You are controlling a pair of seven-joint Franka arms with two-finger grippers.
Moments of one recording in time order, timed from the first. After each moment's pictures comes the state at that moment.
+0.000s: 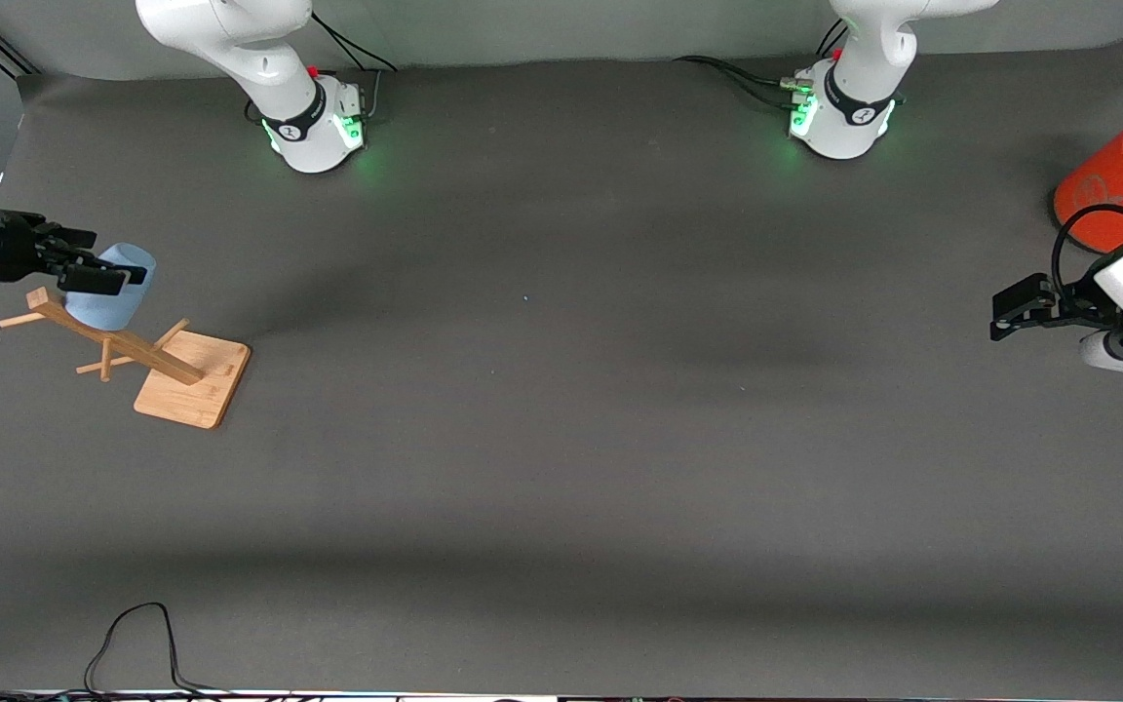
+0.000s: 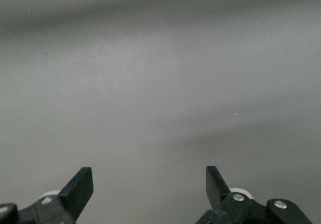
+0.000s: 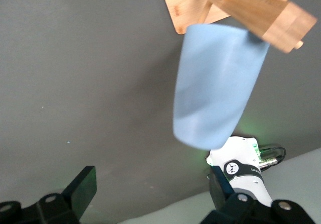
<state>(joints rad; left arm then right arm) 0.03 0.10 -0.05 -1.59 -0.02 1.72 0.20 0.13 0.10 -0.34 -1.66 0.20 1.30 0.43</state>
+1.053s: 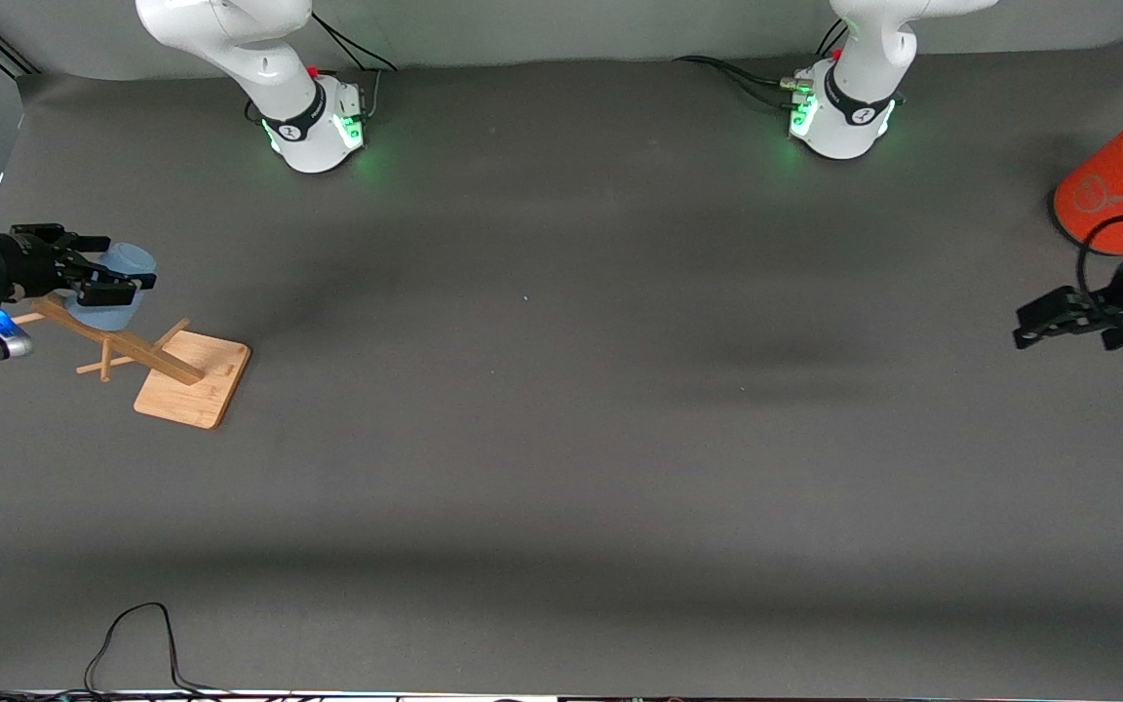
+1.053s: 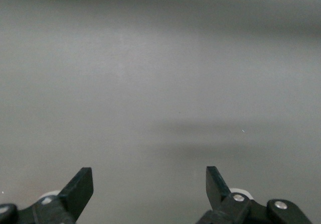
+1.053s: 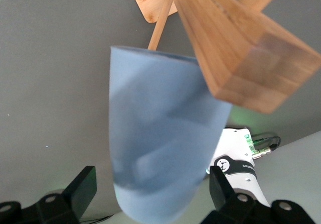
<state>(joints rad) 0.06 0.10 -0.02 -1.58 -0.02 1.72 0.01 0.13 0.14 -0.41 -1.79 0.20 1.35 0.38</state>
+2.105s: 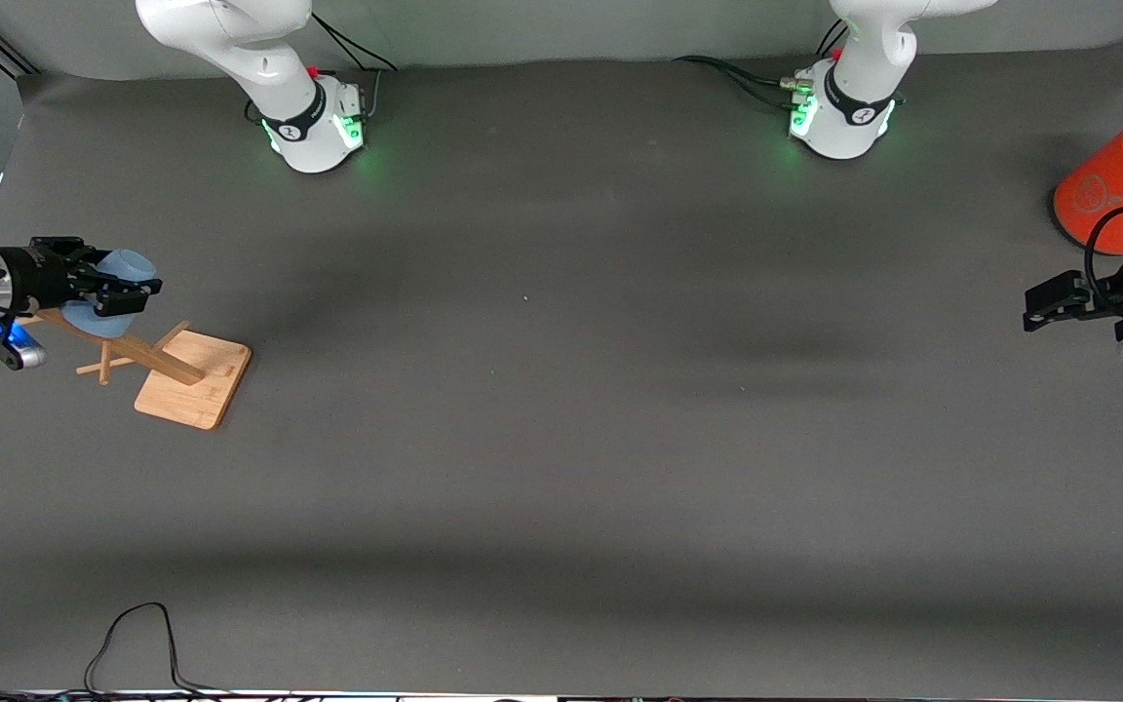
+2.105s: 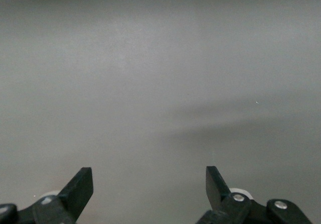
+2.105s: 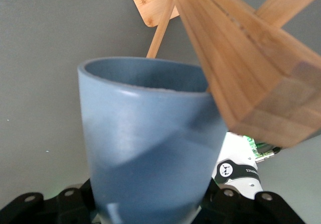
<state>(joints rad) 0.06 0.10 -0.03 -1.58 0.02 1.66 0.17 0.13 0.16 -0.41 -1.79 0.22 1.36 0.38</state>
